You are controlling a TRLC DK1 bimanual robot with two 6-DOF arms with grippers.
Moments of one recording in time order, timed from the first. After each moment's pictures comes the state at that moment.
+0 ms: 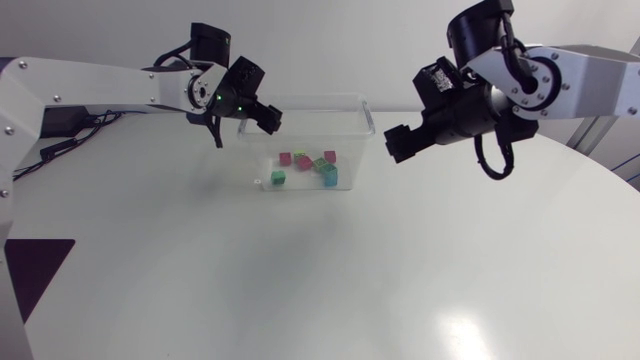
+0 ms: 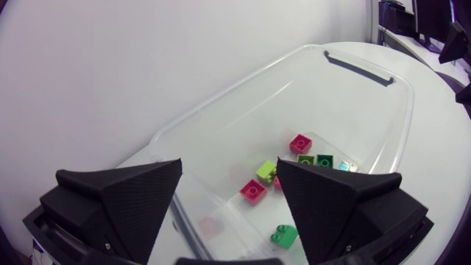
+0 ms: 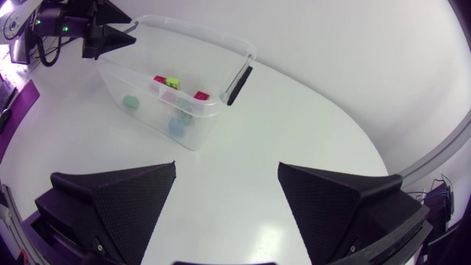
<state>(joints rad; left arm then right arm) -0.26 2.12 1.66 -0.10 0.11 0.41 0.34 1.57 1.23 -0.43 0.09 -0.17</state>
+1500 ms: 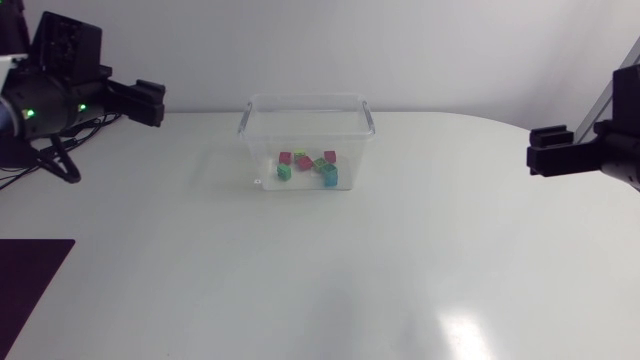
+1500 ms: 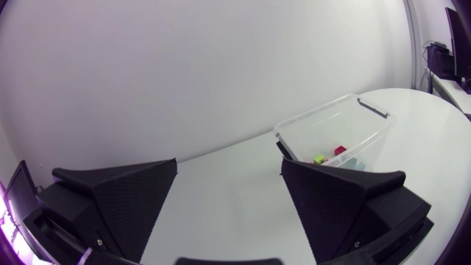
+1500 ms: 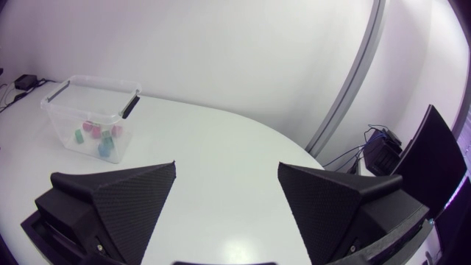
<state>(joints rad) -0.13 1.18 0.95 -0.05 -0.12 0.32 0.15 0.84 0.83 -0.41 0.33 -0.14</state>
